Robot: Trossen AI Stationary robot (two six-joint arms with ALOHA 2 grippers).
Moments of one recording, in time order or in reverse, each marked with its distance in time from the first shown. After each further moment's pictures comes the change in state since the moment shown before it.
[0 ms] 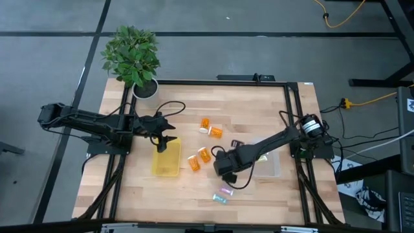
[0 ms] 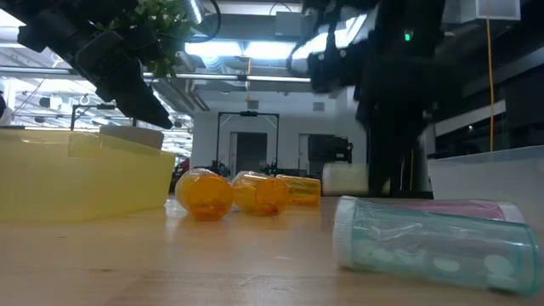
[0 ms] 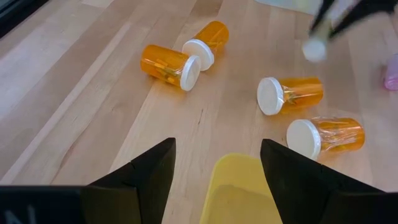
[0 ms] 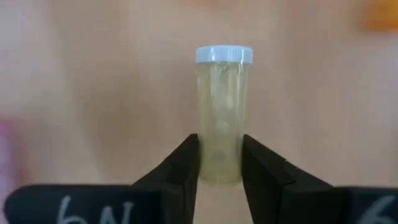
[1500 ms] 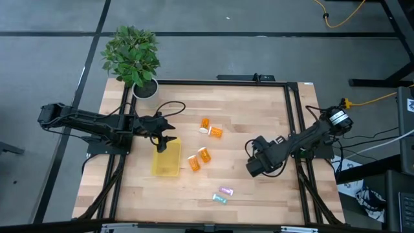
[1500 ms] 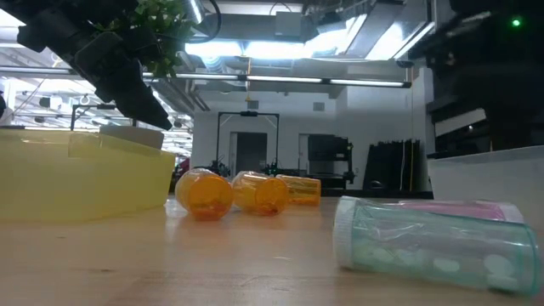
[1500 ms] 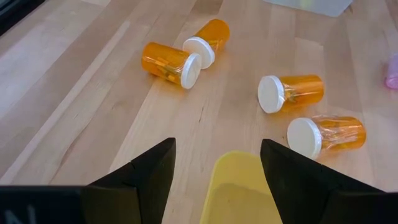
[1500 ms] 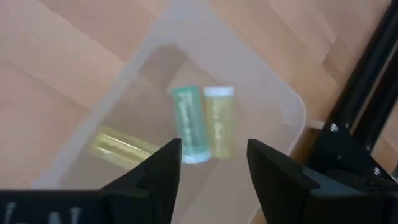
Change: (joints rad) left arm 0.000 0.000 0.000 -0.007 0.000 -0.004; right arm 0.135 -0.332 -0.303 -0.424 0.059 0.858
